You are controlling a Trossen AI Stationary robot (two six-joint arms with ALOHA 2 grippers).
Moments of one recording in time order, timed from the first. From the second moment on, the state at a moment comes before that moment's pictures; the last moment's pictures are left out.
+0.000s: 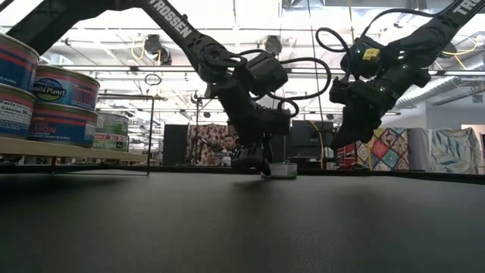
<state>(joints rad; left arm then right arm) 0.21 2.17 1.45 -0.19 -0.39 0.74 -0.46 1.25 0.51 -0.07 -0.26 0.09</state>
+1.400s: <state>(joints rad) 0.12 2.02 1.45 -0.33 -0.50 0.69 -0.46 1.25 0.51 -0.07 -0.26 0.09</state>
